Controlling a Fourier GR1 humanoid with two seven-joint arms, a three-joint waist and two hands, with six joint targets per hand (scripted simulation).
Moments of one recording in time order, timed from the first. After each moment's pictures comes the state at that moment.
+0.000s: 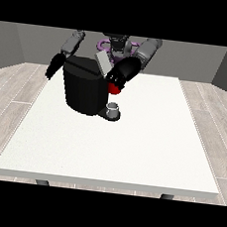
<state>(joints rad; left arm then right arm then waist) -1.28 0.52 0.10 -0.63 -0.87 -0.23 -0.27 -0.48 -0.09 -0.05 -1.30 0.18 -0.19 0.02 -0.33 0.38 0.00</state>
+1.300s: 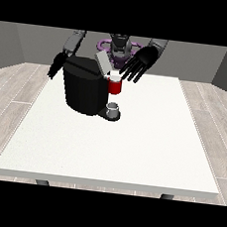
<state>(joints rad) -1.18 0.42 0.07 -0.65 -0.91 -0.22 -0.24 -0.40 -0.10 -0.12 -1.17 0.16 -0.20 -0.02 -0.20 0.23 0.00</state>
